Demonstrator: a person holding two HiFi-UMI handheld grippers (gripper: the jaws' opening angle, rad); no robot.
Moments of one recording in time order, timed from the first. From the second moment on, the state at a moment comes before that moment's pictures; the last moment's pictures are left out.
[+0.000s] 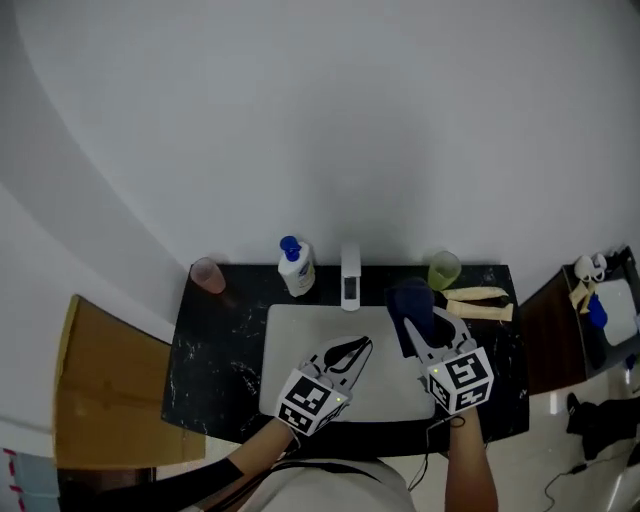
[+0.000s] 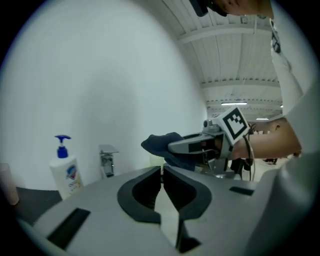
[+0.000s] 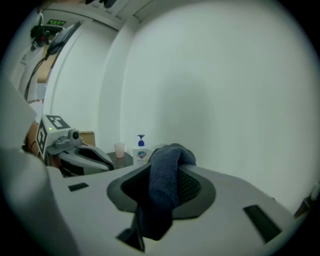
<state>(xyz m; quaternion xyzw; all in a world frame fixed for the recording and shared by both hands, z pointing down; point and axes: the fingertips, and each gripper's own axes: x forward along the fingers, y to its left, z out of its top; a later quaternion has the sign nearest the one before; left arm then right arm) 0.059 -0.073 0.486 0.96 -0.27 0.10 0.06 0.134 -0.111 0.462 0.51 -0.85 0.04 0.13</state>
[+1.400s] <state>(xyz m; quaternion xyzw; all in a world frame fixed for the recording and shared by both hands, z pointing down) -0.001 -0.122 0.486 0.94 -0.33 0.08 0.09 0.052 -0.254 0.415 0.38 -0.91 -0.03 0.18</state>
